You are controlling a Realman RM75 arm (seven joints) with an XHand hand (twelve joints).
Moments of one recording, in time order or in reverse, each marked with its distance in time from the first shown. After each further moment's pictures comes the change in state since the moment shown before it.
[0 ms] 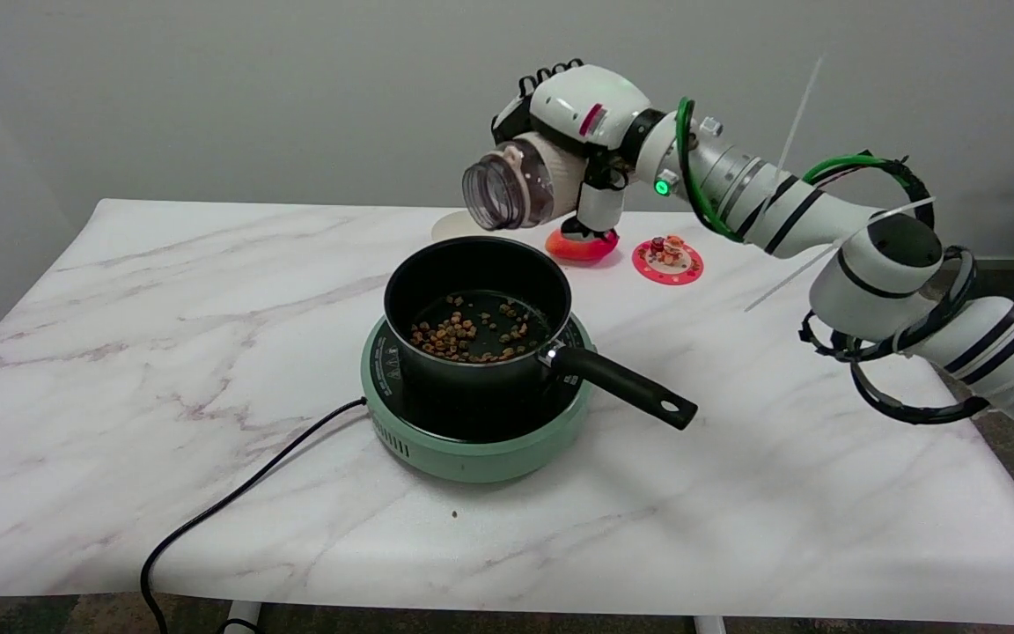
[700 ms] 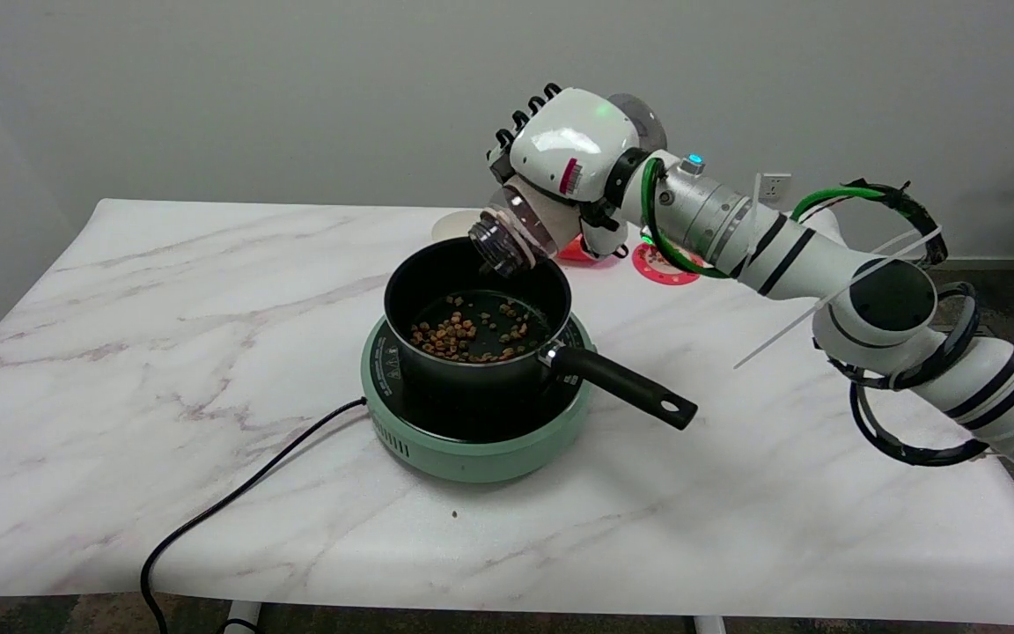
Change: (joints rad) arm -0.135 -0.037 0.063 0.135 -0.469 -0.018 -0.044
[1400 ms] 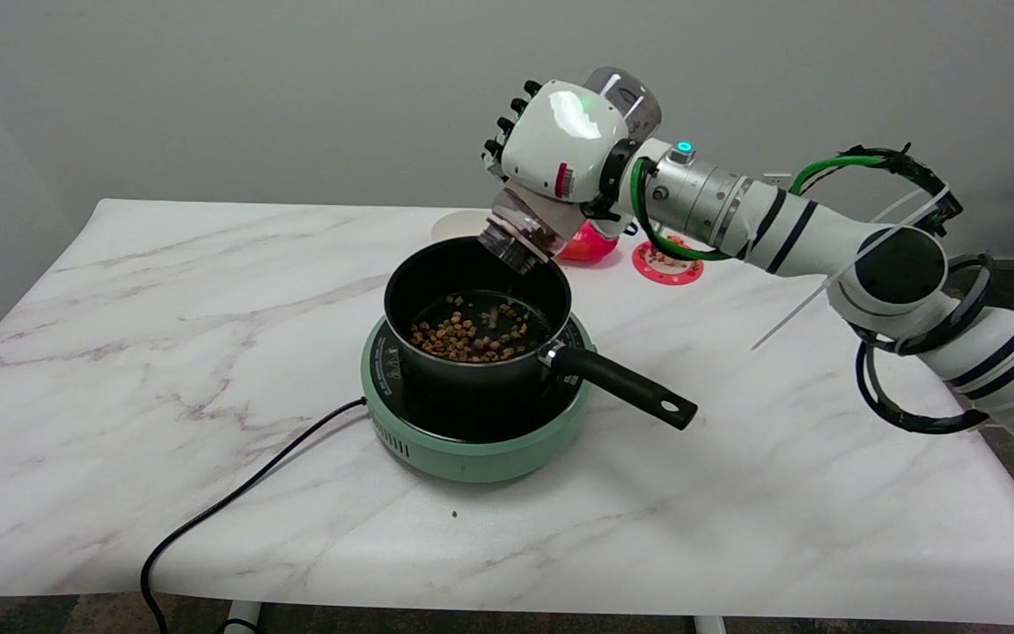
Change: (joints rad) arm 0.068 0.007 0.026 -0.028 -0.150 0.168 -0.040
